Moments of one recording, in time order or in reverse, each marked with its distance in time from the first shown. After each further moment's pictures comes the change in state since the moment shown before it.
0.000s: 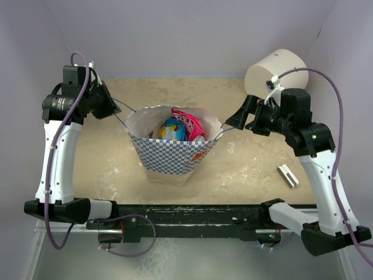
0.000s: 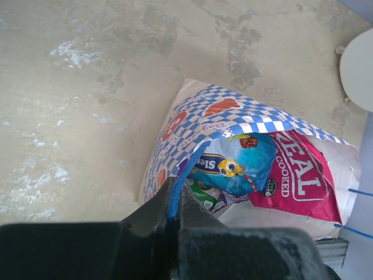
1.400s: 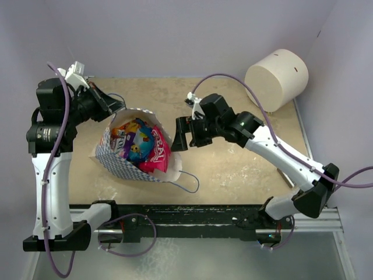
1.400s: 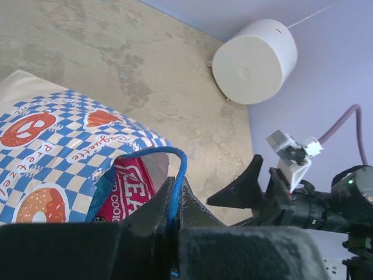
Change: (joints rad) left arm 0.103 -0.236 -0.166 0.261 0.356 -0.114; right arm 0.540 0.388 0.039 0.175 0.012 0.014
